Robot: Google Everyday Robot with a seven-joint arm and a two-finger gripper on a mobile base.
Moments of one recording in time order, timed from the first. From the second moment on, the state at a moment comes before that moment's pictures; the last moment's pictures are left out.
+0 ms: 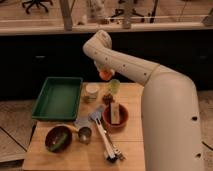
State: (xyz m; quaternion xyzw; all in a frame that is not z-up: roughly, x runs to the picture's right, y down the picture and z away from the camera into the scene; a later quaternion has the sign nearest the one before) arm 0.022 -0.097 0.836 -0.18 -0.04 -0.59 0.79
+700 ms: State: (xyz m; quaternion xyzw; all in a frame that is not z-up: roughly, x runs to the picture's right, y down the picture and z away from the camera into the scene) arm -0.004 -0.083 0.842 -0.17 -0.10 -0.60 0.78
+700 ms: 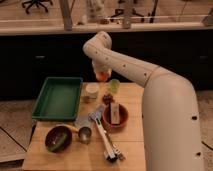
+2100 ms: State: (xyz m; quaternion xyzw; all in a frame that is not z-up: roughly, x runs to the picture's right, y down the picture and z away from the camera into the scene) arm -0.057 -0.054 0.876 -0.18 -0.19 -0.63 0.73
